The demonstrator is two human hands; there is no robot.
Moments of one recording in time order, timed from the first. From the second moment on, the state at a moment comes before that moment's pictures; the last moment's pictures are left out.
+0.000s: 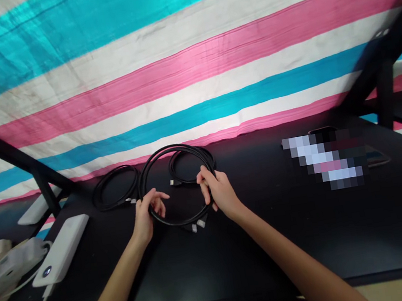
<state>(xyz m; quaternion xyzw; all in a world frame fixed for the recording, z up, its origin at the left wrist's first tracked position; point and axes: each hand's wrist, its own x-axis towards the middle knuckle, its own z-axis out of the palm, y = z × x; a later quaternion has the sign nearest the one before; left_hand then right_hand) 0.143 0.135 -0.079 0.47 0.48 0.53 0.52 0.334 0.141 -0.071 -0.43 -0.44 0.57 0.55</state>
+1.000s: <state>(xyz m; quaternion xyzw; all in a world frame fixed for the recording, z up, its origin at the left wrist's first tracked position) 0.135 0.140 -0.071 0.39 0.46 0.54 0.59 0.334 0.139 -0.078 -0.57 -0.59 0.38 0.43</state>
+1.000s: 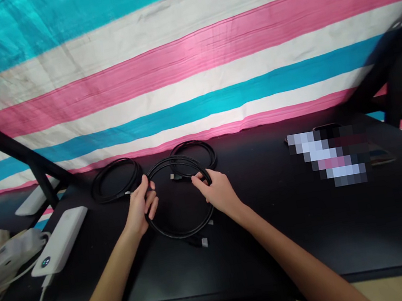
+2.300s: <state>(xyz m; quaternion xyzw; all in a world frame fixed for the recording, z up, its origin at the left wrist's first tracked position) 0.140 0.139 -0.092 0.62 0.56 0.42 0.34 0.336 0.142 -0.094 -0.53 -0.72 0.21 0.39</state>
